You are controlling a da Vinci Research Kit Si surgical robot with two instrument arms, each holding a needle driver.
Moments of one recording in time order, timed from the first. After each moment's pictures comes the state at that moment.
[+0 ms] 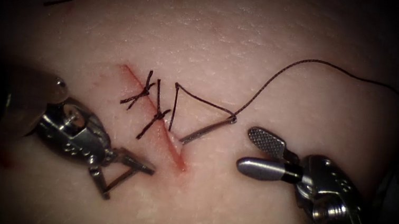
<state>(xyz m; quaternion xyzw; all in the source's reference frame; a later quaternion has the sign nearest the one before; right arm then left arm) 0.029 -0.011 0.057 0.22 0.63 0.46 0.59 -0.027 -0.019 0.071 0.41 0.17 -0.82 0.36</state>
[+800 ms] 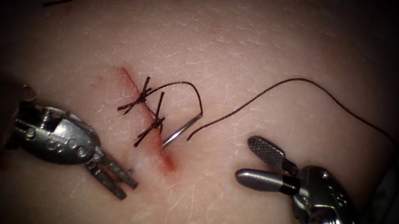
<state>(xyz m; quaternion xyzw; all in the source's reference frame) 0.029 -0.013 0.058 0.22 0.64 0.45 0.59 -0.026 -0.020 0.067 0.50 0.33 -0.78 0.18</state>
